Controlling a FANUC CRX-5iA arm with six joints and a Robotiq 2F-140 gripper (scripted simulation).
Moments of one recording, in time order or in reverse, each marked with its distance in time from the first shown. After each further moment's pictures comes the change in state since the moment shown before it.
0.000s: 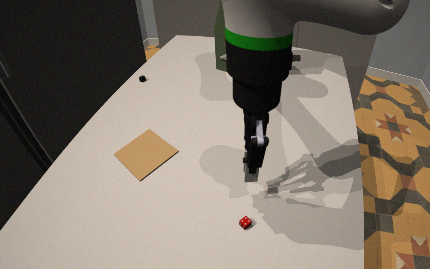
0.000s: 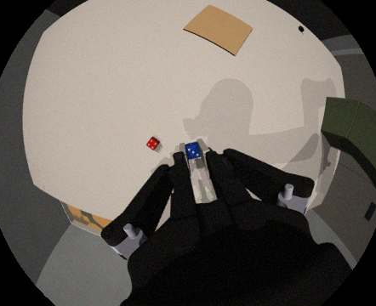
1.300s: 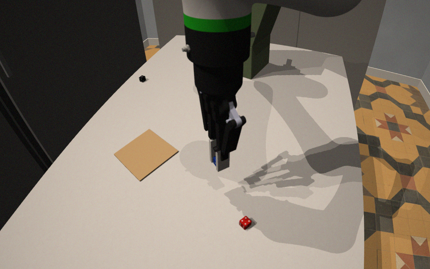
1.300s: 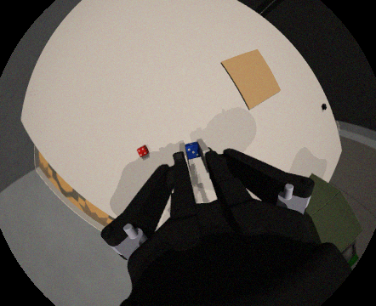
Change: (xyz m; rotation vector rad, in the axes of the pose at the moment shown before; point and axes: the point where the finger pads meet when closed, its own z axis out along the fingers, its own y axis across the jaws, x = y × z) arm 0.063 0.019 -0.020 -0.018 0.025 -0.482
